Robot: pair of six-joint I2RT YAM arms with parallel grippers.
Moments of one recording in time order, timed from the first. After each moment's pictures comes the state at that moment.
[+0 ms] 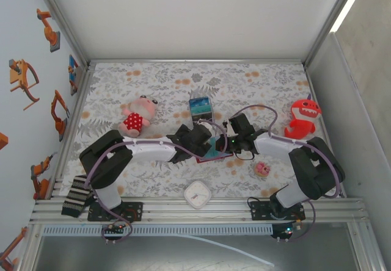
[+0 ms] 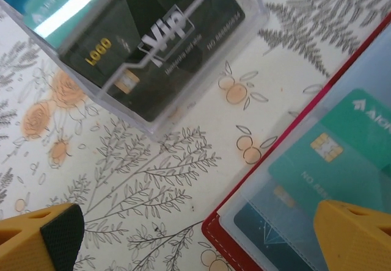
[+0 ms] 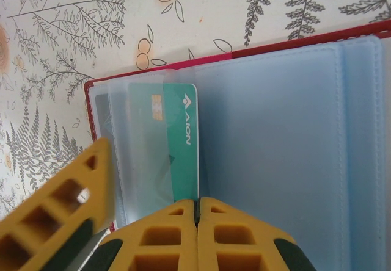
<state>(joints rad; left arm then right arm) -1.07 1.77 0.96 -0.14 -0.50 -0.12 0.55 1.51 0.67 -0.18 -0.41 0.61</state>
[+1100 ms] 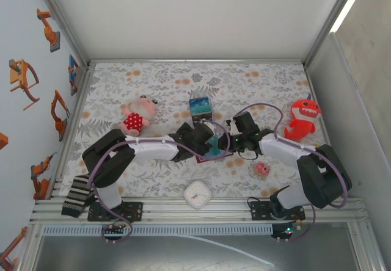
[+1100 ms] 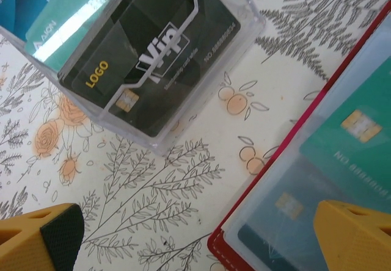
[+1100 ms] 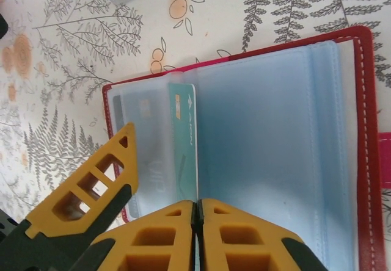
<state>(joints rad) -1.07 1.79 1.00 -0.15 -0.51 -0.05 0.52 1.42 0.66 -0.23 -0.41 0.60</state>
